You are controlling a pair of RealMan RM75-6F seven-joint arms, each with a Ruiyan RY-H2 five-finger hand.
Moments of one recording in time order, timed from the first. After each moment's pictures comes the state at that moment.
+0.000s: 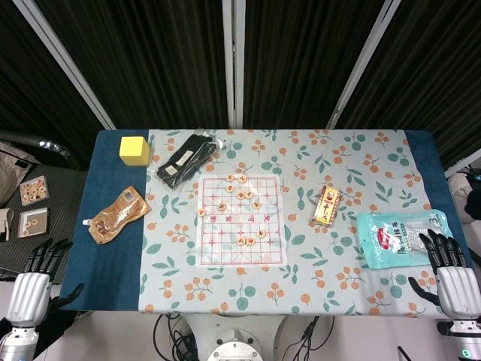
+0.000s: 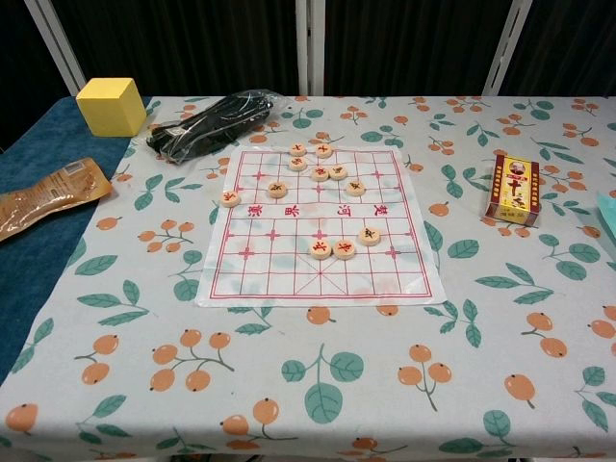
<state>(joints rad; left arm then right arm) 0.02 -1.33 0.03 -1.40 1.67 1.67 -0.15 -0.02 -1.26 0.01 -1.31 -1.58 1.56 0.16</state>
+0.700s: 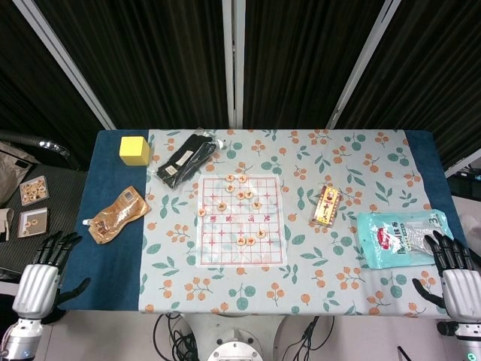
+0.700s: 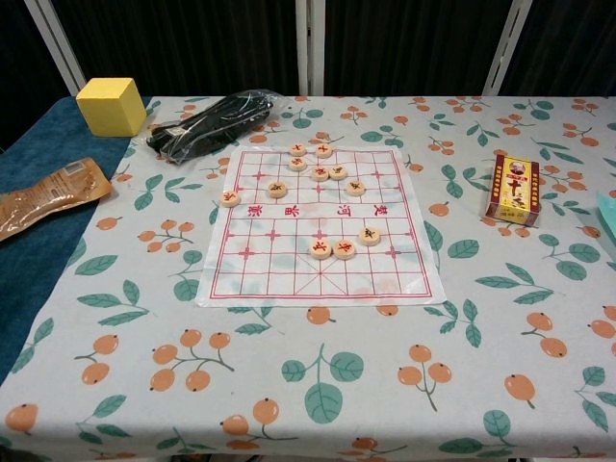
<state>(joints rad) -0.04 -1.29 0.01 -1.48 1.69 1.62 -0.09 -0.03 -1.27 0.00 -1.29 -1.59 1.59 0.20</state>
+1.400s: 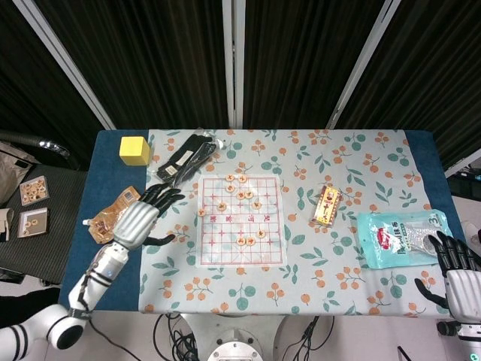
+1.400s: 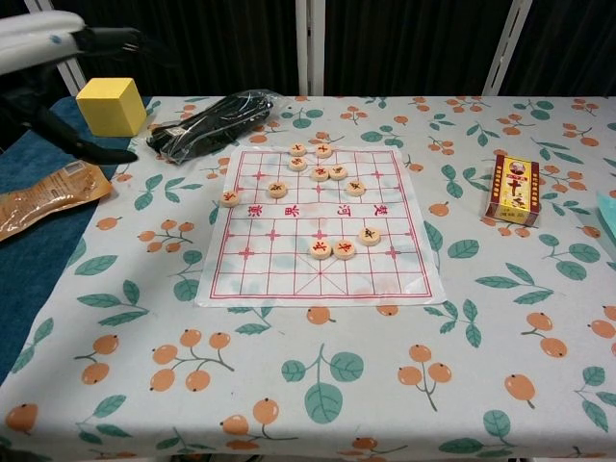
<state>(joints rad) -0.54 -1.38 -0.21 -1.64 1.50 1.05 0.03 -0.04 -1.27 0.01 -1.25 -1.58 1.59 0.25</state>
